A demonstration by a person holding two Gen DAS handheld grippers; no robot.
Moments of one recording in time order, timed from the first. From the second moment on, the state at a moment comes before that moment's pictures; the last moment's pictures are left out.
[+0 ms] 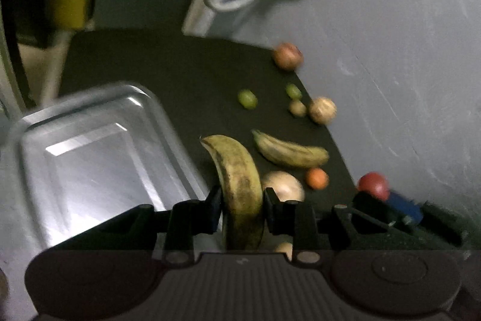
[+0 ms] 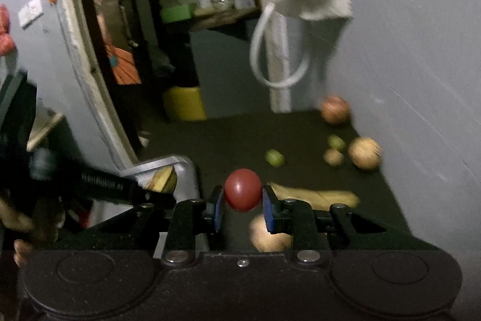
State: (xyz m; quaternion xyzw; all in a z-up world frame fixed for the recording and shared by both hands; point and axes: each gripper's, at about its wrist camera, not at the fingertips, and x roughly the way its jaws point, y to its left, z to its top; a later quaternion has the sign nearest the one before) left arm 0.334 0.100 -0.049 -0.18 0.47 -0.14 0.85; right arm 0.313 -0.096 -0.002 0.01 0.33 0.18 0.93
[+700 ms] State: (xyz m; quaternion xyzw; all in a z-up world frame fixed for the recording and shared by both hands) left arm 0.367 0.241 -0.107 -0.15 0.49 -0.08 0.86; right arm 0.398 0.060 -0.116 -0.09 0.39 0.26 0.88
